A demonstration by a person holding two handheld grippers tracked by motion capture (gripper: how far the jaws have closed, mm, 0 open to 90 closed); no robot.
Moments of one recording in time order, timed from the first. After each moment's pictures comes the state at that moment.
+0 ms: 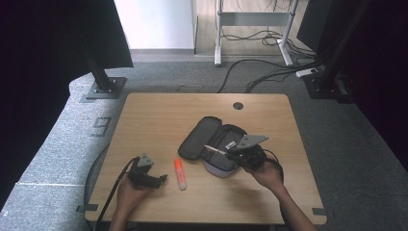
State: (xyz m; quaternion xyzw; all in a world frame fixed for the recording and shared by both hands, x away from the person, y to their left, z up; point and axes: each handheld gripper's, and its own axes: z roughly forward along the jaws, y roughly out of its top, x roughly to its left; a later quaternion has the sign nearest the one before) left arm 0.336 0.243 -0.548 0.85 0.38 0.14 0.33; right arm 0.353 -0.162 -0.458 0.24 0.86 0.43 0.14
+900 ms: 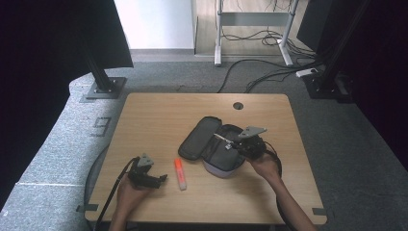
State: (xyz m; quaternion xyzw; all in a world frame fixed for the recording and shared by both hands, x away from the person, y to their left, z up) left arm 0.336 0.243 -0.548 0.85 0.38 0.14 0.33; right arm 0.394 -0.170 -0.479 0.31 0.85 0.39 0.19
